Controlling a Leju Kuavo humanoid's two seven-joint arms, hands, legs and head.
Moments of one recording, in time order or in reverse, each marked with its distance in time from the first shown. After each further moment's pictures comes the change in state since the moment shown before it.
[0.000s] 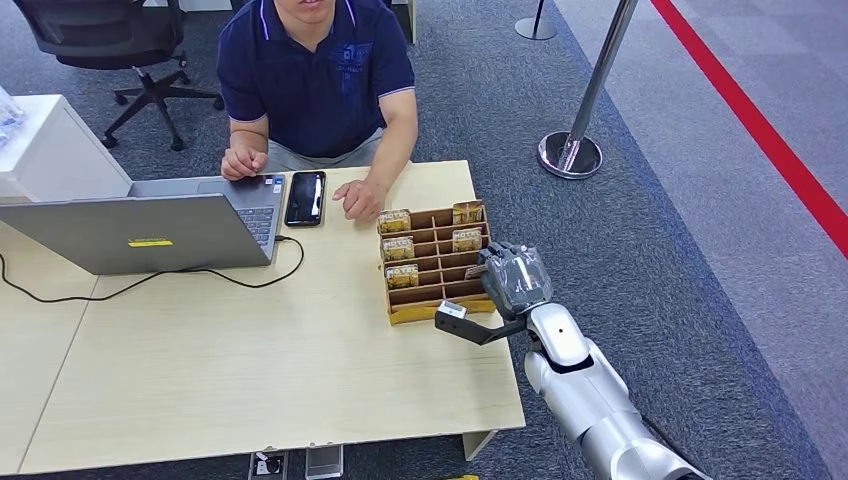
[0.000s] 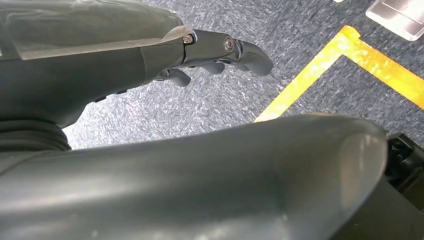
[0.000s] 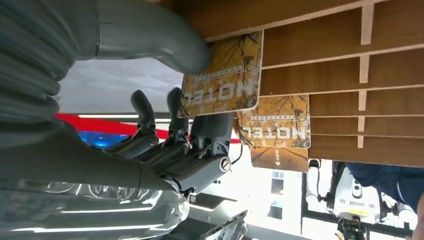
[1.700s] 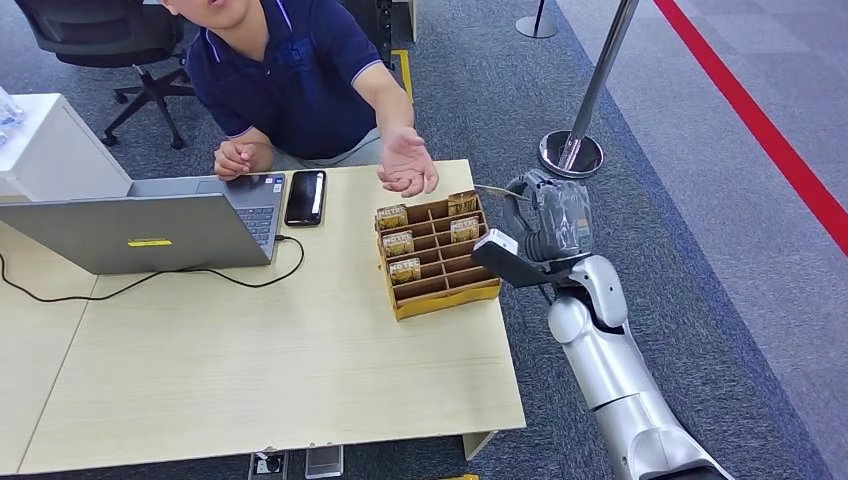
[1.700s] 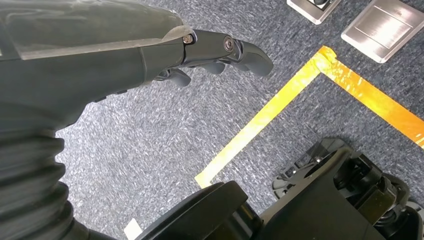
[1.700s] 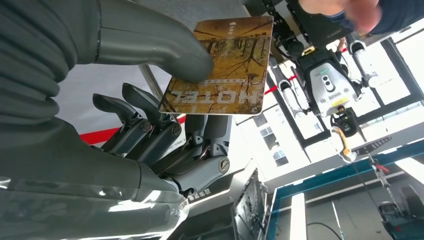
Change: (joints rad) left arm -0.022 -0.001 0.007 0.000 -0.010 0.018 -0.026; right arm -0.042 -0.002 -0.133 -0.285 -0.453 -0.007 -0.243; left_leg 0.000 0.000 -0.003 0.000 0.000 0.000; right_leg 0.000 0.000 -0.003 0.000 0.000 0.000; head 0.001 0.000
